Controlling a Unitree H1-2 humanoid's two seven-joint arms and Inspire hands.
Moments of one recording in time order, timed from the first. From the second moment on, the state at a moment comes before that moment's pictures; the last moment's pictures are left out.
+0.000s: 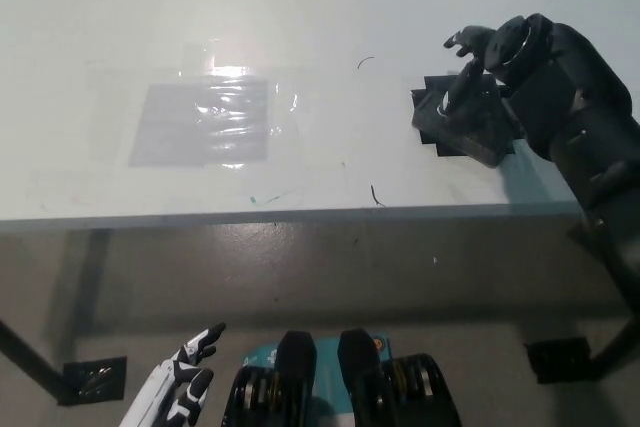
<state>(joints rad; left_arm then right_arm) 0.10 0.24 -0.12 0.11 0.05 -0.41 -0.15 -1.34 -0.15 0.34 1.35 -0.47 0.36 0.35</state>
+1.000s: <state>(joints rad) 0.10 0.24 -0.11 0.11 0.05 -0.41 -0.16 -1.29 -0.17 0.52 1.41 -0.50 0.37 0.36</state>
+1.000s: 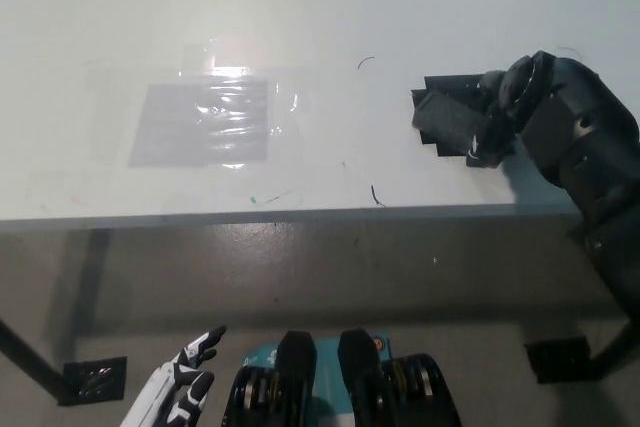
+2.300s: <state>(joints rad) 0.09 0.24 -0.11 0.11 0.07 -0.42 -0.17 -1.19 -0.19 0.53 1.34 -0.53 0.31 -0.16</state>
